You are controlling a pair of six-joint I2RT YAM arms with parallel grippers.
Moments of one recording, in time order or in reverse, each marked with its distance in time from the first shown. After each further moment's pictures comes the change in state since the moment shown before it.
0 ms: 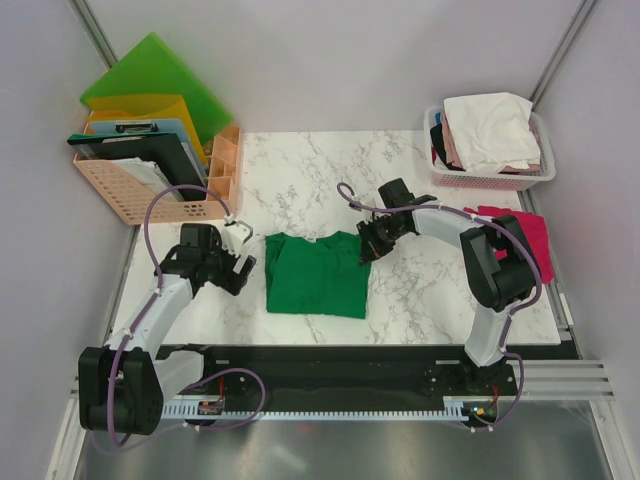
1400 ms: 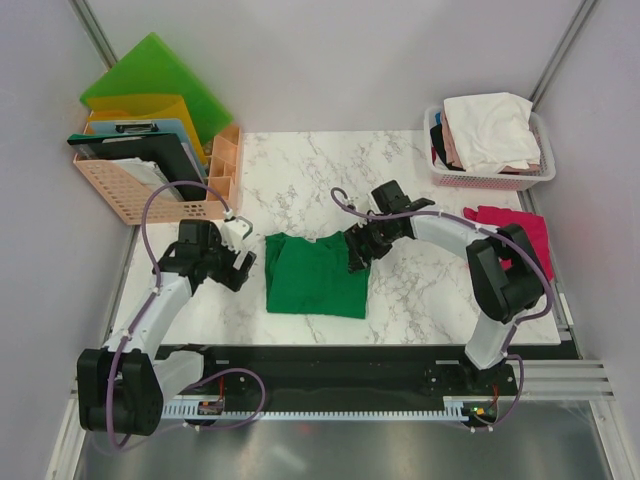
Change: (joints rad) left arm 0.000 -0.005 0.034 -0.010 0.023 -0.008; right arm 0.067 -0.089 -0.031 -0.004 0.047 0.022
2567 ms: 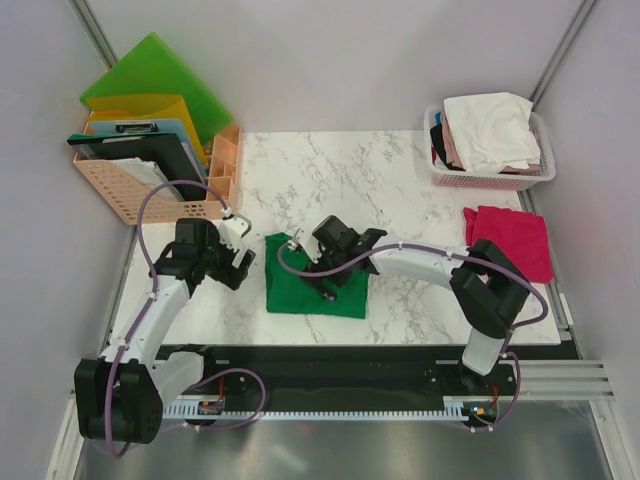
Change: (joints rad) left arm 0.000 -0.041 0.017 -0.022 0.008 0.006; right arm 0.411 0.000 0.029 0.067 0.428 -0.038
